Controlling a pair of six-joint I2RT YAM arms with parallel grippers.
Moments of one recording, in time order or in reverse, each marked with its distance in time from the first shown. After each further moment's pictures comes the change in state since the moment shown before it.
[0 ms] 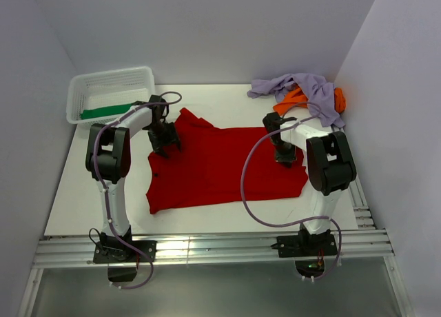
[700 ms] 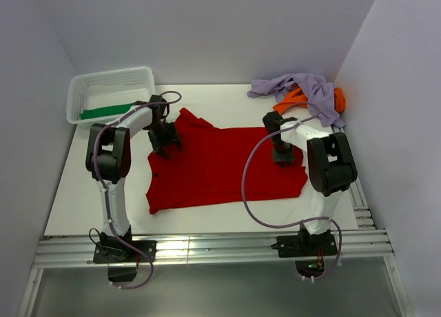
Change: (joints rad) left arm -0.004 -0.015 0.010 -0.003 -0.007 -0.009; right arm 0.002 -0.015 -0.008 0.036 -0.084 -0.034
